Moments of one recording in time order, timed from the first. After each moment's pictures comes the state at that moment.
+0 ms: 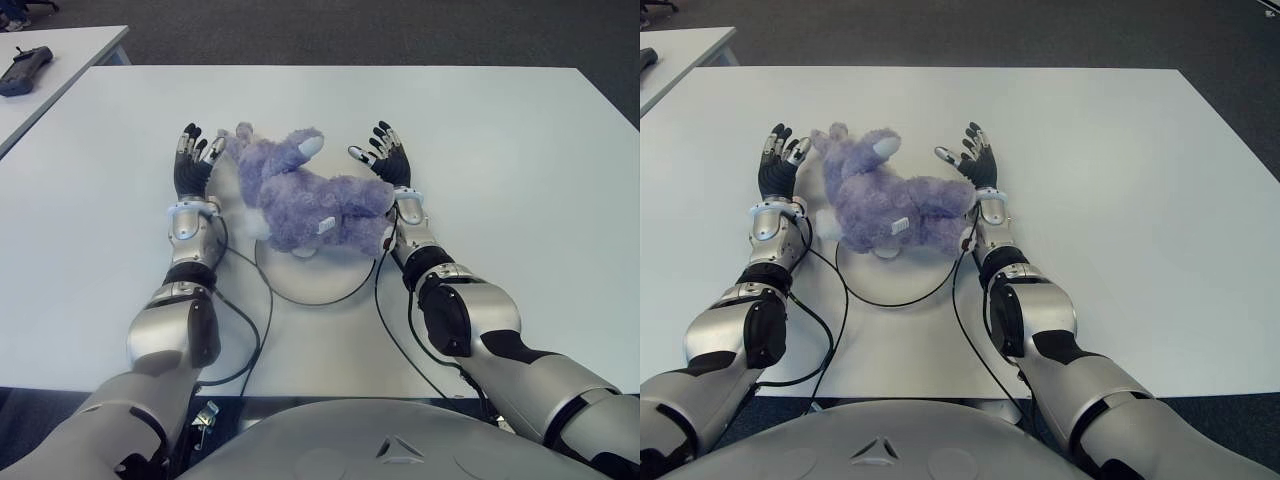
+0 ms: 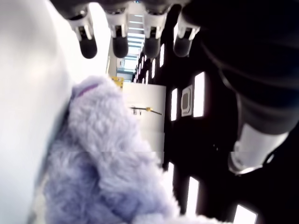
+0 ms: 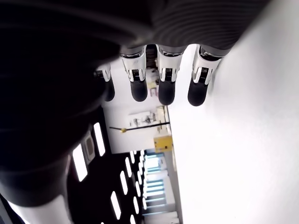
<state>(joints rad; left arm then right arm) -0.60 0.20 0.35 1.15 -0.13 -0.54 -0.07 -0.80 0.07 -0.24 1.26 0.01 -0.46 -0.06</state>
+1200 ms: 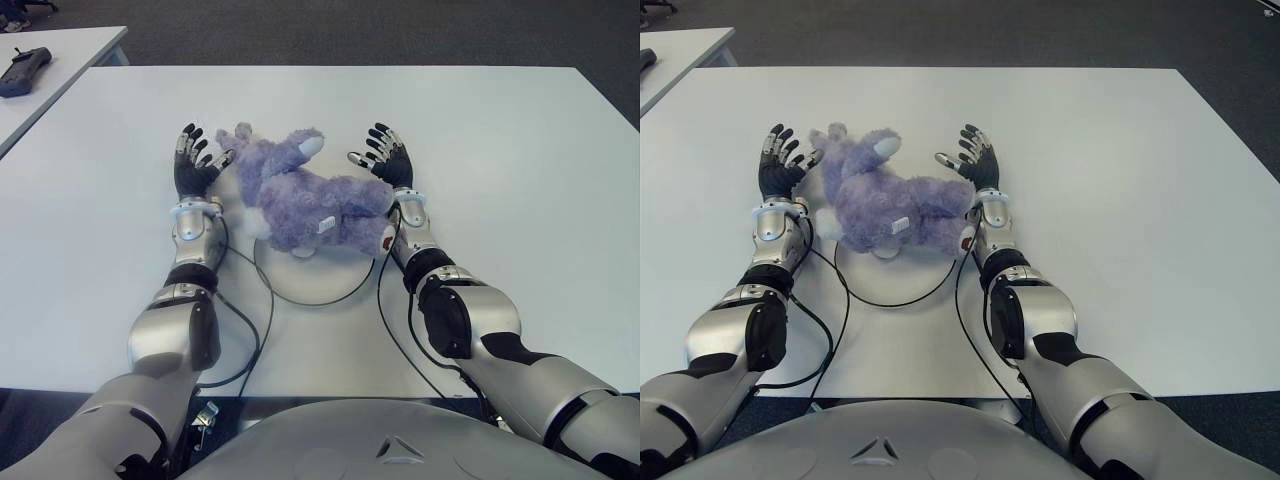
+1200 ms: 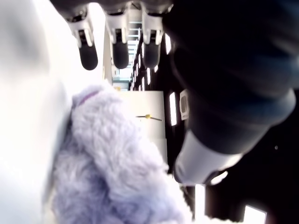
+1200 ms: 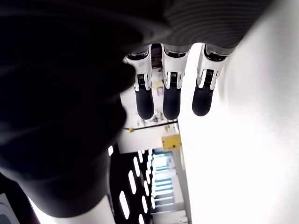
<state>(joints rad) -0.59 0.20 0.33 1.14 -0.06 -0.57 0.07 -0.79 0.07 -0.25 1.26 0.01 -0.51 -0.03</state>
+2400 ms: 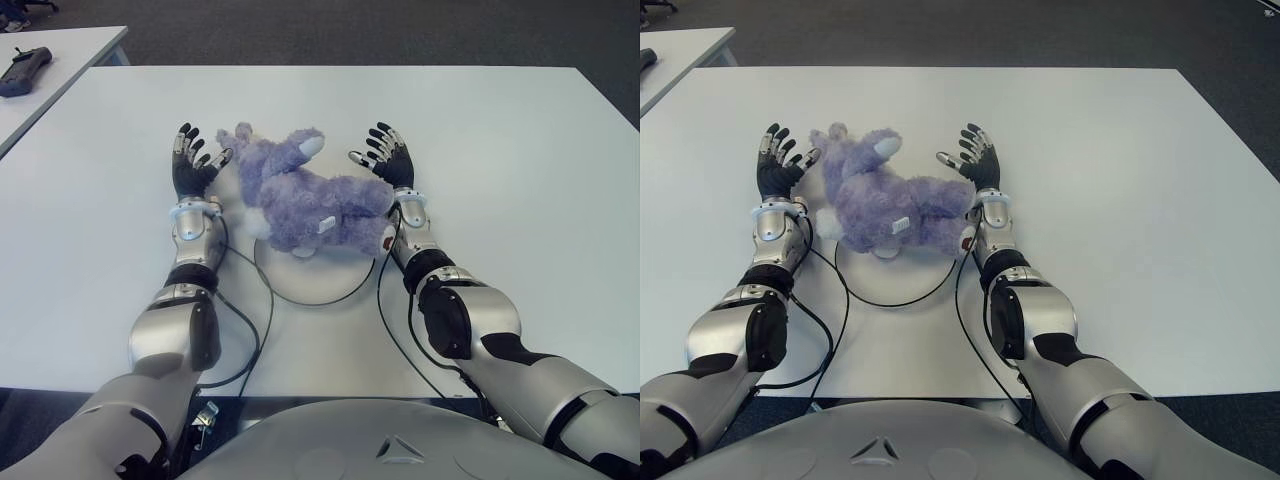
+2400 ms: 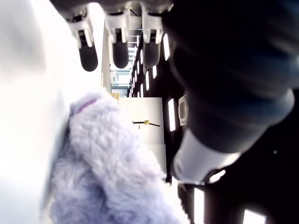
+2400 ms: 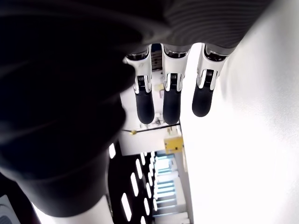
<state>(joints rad) -0.59 0.20 0.33 1.14 -0.06 -0.58 0.09 -0.78 0.07 -0.25 1.25 0.01 -0.52 -0.04</state>
